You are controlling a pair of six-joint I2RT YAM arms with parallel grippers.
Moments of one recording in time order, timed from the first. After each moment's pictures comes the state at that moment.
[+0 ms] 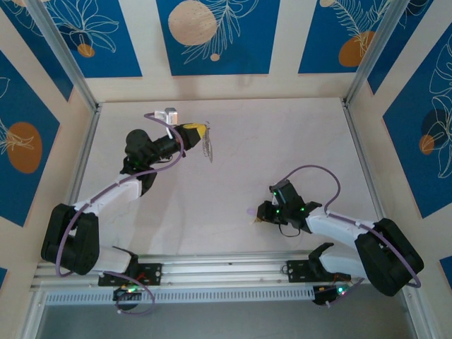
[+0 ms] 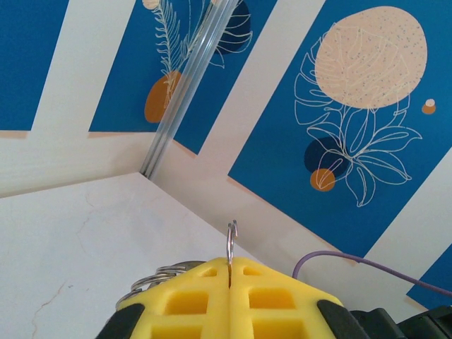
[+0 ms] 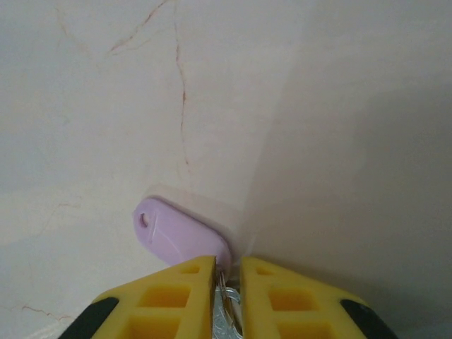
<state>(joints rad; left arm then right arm) -0.36 1.38 0.81 0.77 0.73 -0.61 0.57 1.17 0.35 -0.15 -0.21 0.75</state>
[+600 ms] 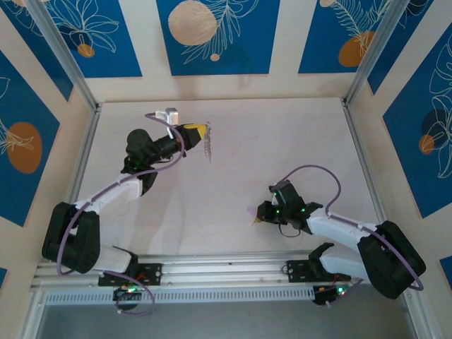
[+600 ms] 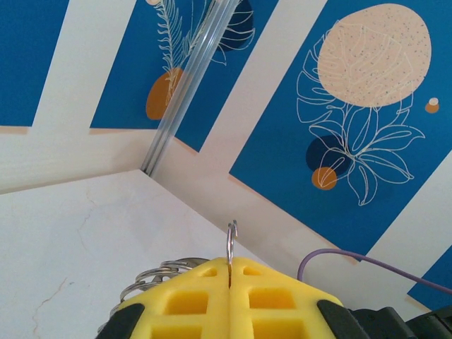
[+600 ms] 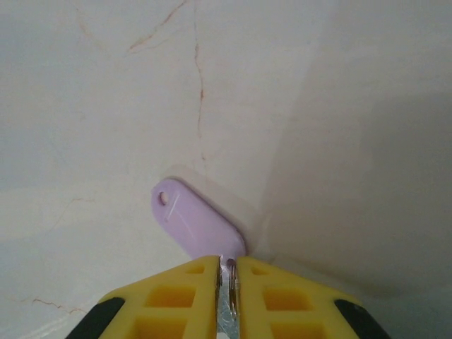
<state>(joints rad) -0.36 1.39 0.81 0.77 0.73 -0.61 0.58 1.14 0.34 -0.16 -0.21 0.75</state>
